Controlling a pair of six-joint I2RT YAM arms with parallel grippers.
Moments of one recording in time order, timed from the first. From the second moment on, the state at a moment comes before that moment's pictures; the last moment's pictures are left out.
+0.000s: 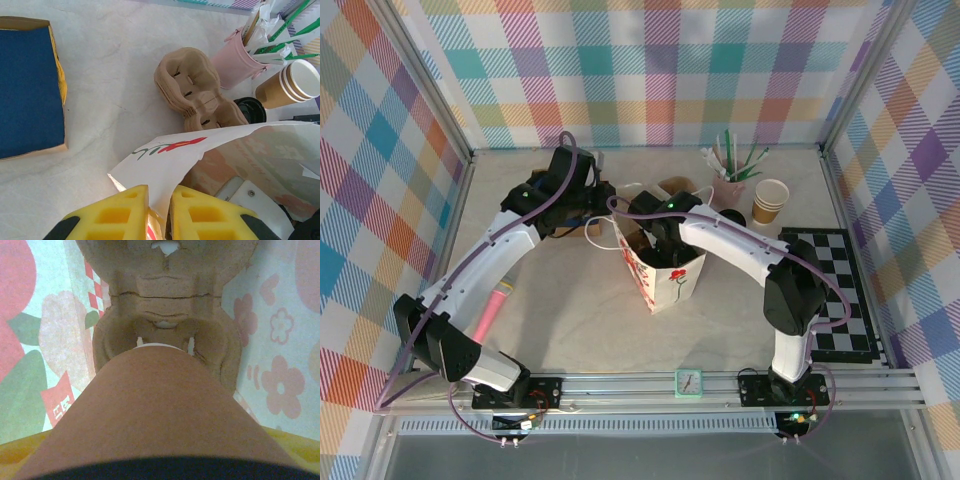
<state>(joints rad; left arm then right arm) -0.54 1.46 1.51 -0.77 0.00 -0.48 0.83 1.86 1.63 -1.26 0.00 0.34</state>
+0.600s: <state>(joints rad) -0.54 1.44 1.51 -0.77 -0.01 -0.48 0.84 1.86 1.63 -1.26 0.01 0.36</state>
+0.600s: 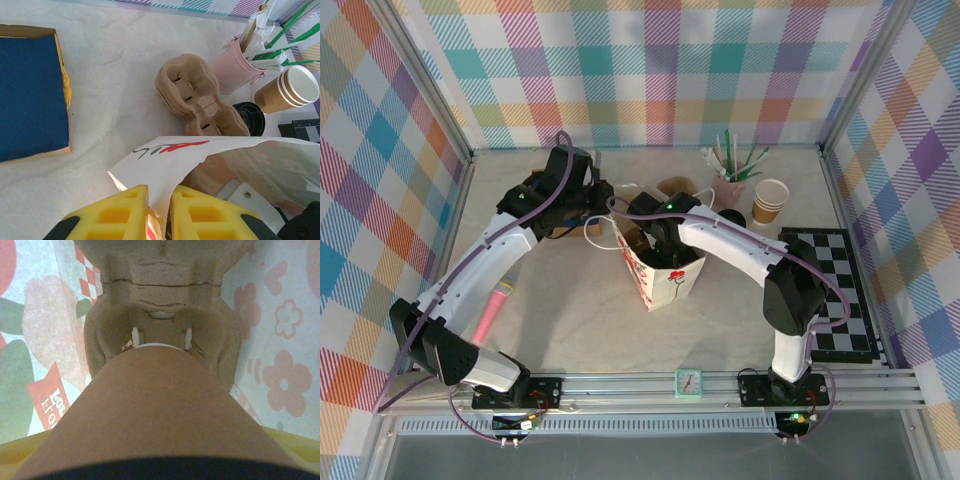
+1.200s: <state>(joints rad) -0.55 1.42 1.51 -0.77 -0.03 -0.48 0.84 1.86 1.63 -1.26 0.02 0.36</state>
